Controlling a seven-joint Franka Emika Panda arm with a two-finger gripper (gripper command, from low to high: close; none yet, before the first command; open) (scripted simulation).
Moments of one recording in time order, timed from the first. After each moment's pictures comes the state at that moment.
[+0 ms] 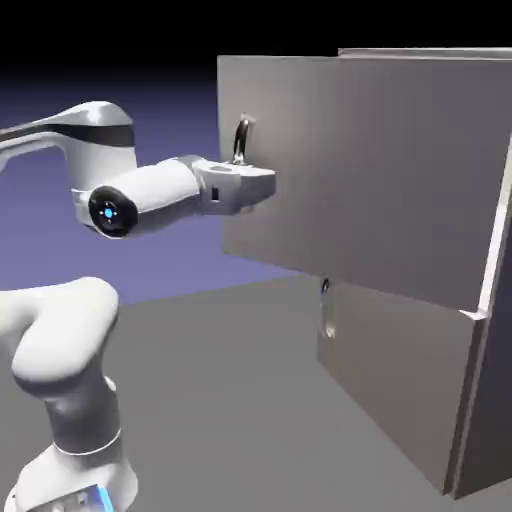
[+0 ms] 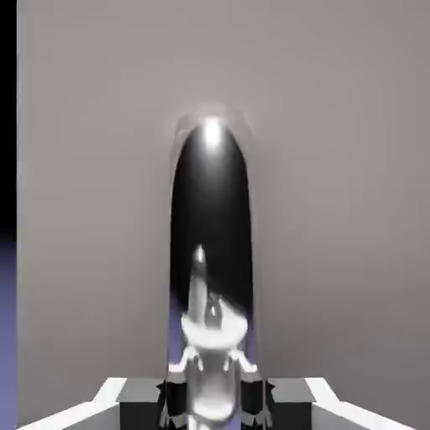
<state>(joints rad) -0.40 -1.50 0.04 -3.00 1.57 2.09 -0.70</state>
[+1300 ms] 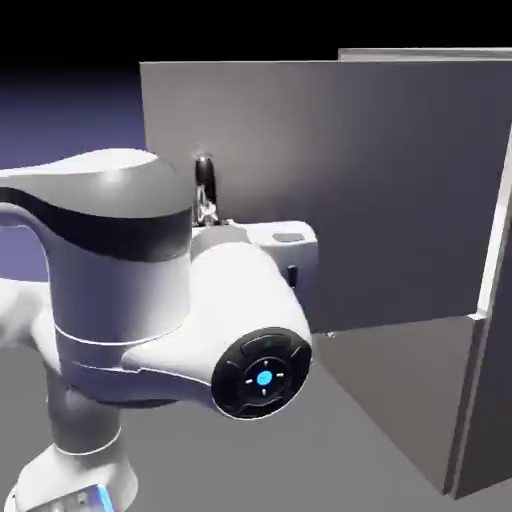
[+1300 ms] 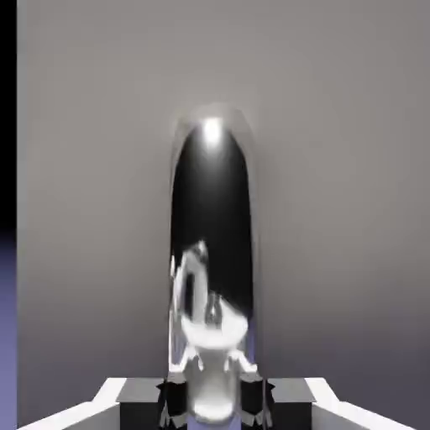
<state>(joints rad) 0.32 -1.03 -1.25 -2.10 0.61 1.05 -0.81</state>
